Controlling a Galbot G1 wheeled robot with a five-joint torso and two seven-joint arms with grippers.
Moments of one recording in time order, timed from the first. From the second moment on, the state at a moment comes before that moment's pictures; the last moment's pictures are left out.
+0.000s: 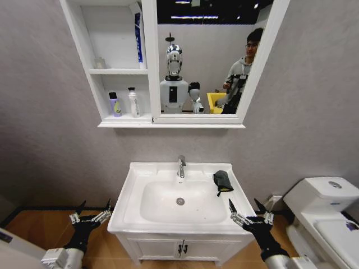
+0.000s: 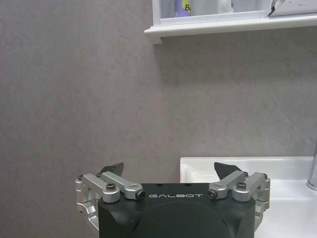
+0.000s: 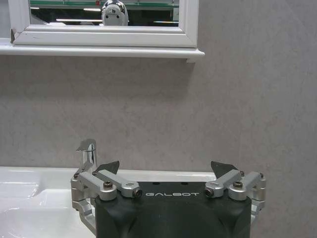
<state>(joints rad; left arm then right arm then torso) 1.77 -1.40 -0.85 -2.29 -0.30 0.08 0.06 -1.97 1.36 0.74 2.47 0.28 -0.01 0.05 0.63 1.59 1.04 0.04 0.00</state>
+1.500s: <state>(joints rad) 1.77 -1.40 -0.85 -2.29 -0.30 0.08 0.06 -1.97 1.36 0.74 2.47 0.27 -0.01 0.06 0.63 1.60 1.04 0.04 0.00</state>
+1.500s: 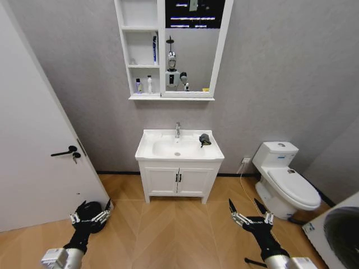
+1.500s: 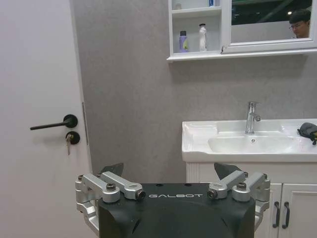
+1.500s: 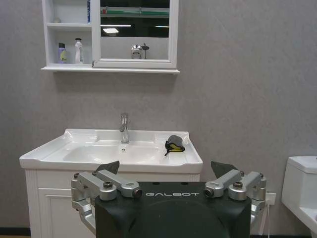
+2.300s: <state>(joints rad) 1.77 -1.40 -0.85 -2.29 -0.30 0.08 0.06 -1.97 1.36 0.74 2.47 0.27 -0.01 0.06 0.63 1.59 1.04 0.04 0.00</state>
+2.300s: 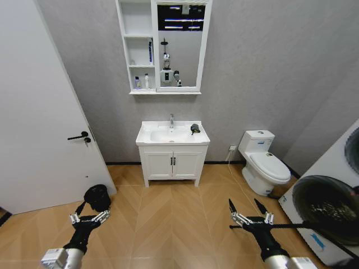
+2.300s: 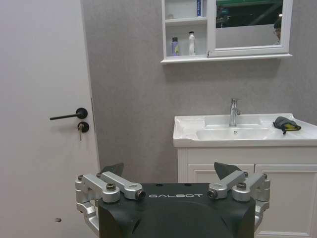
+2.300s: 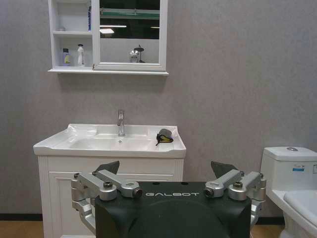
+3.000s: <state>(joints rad) 1.77 -1.40 -0.85 -2.29 -0.30 0.08 0.06 -1.97 1.36 0.74 2.47 0.27 -0.01 0.06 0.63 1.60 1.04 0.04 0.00</state>
